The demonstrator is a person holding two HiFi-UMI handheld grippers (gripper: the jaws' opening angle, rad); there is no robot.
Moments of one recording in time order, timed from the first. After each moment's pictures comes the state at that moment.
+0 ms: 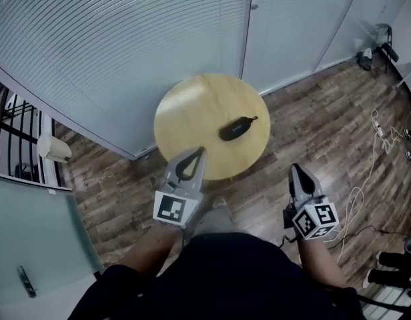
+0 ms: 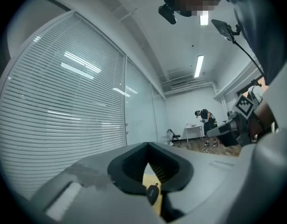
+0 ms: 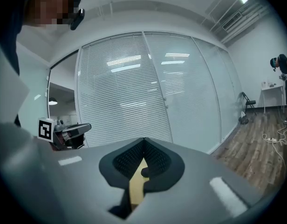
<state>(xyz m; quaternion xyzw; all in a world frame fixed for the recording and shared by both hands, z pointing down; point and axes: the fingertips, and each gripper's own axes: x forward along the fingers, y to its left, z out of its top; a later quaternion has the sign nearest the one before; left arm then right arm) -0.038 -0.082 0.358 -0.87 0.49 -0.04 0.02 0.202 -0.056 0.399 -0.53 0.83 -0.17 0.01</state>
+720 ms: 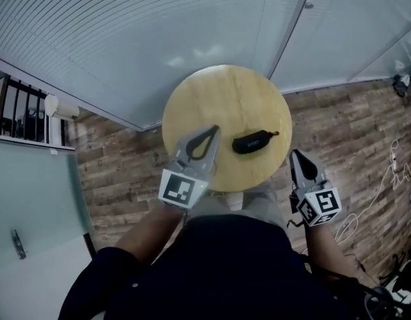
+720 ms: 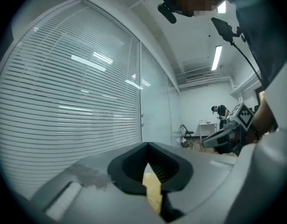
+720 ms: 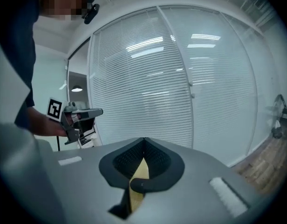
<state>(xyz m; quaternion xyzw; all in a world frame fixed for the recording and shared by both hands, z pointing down) -0.054 -0.249 0.375 -0.84 0.54 -0.04 0.00 0.148 -0.254 0.436 -0.39 0.91 -0.14 -0.08</state>
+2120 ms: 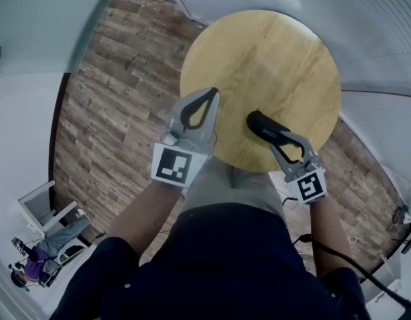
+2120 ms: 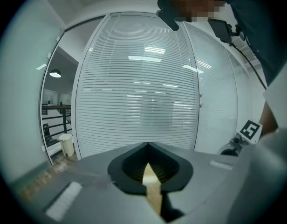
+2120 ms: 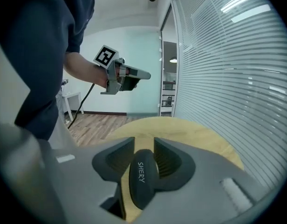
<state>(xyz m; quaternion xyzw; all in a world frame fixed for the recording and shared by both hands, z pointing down) -0.135 -0.245 0.504 -0.53 0.84 -0.04 -0.11 0.034 -0.309 0.623 0.24 0.93 0.10 -0.27</state>
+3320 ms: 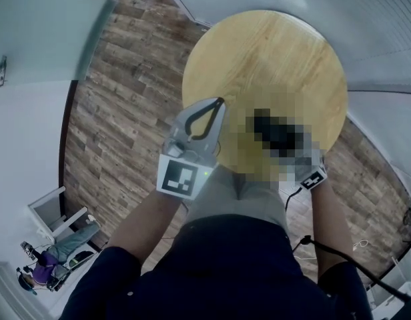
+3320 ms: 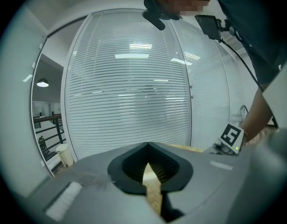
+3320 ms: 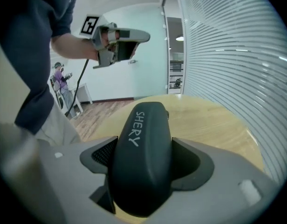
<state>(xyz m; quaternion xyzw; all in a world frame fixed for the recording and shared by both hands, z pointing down) -0.139 -0.250 0.520 -0.56 0.82 -0.09 -0.09 -0.001 -0.300 0.711 0.28 0.89 0.06 -0.37</state>
